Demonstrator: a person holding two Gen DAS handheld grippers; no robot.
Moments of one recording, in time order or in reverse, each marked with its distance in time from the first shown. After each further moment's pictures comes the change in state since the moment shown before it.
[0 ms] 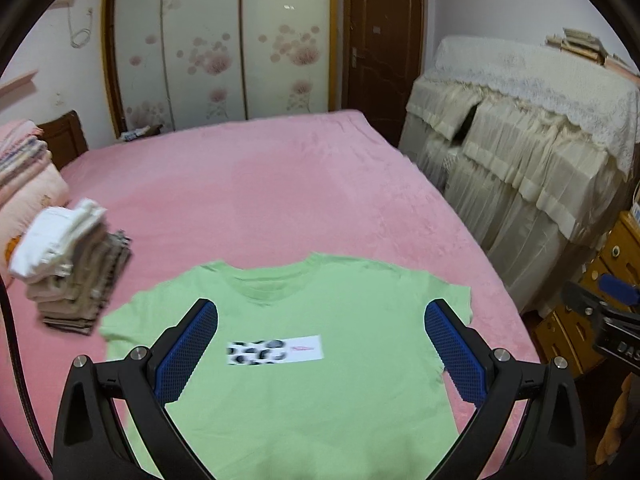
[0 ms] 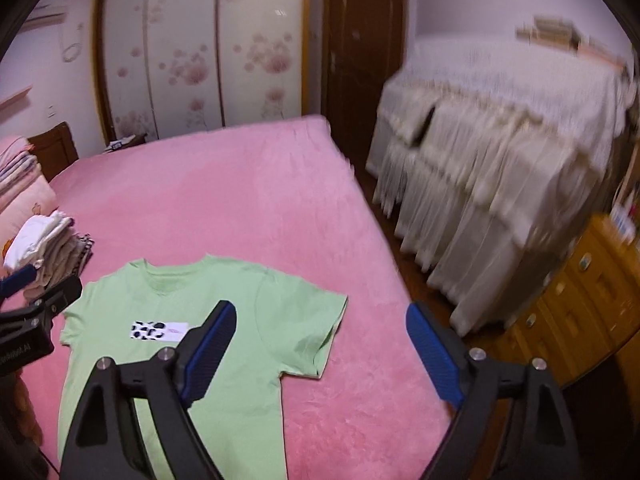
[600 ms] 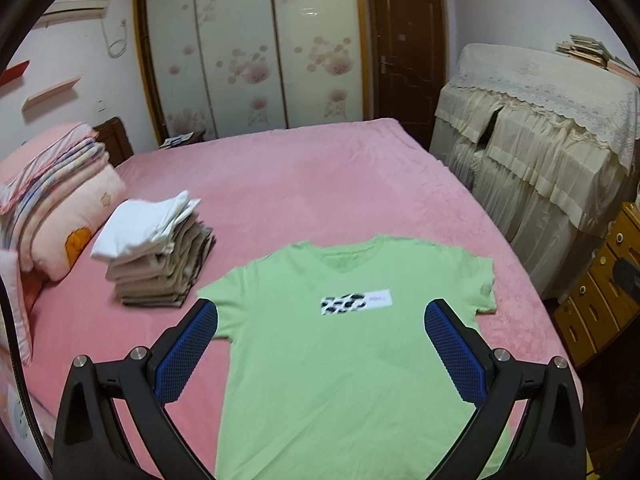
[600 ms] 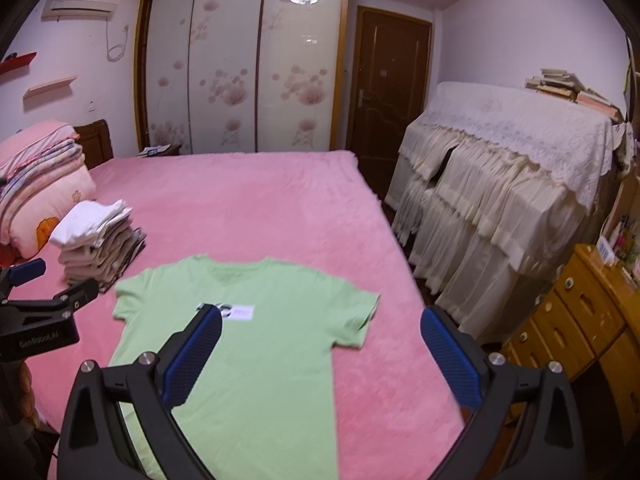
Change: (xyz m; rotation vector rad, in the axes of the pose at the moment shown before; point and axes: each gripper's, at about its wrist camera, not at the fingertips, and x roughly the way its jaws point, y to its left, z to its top) left arm -0.177 0.080 -0.036 0.008 -0.035 0.120; right arm -0.180 0.078 -0.038 -0.130 -0.175 0.025
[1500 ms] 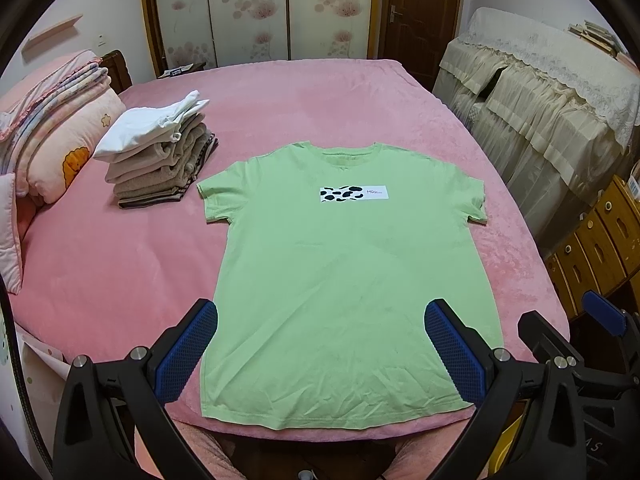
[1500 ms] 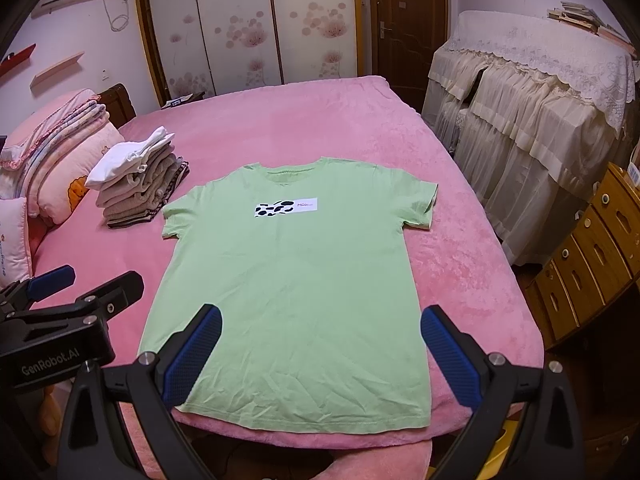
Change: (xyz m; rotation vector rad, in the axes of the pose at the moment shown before) left arm -0.033 0.024 -0.120 -0.077 0.225 -0.033; right arm -0.021 0.080 -0.119 0.061 0.249 0.126
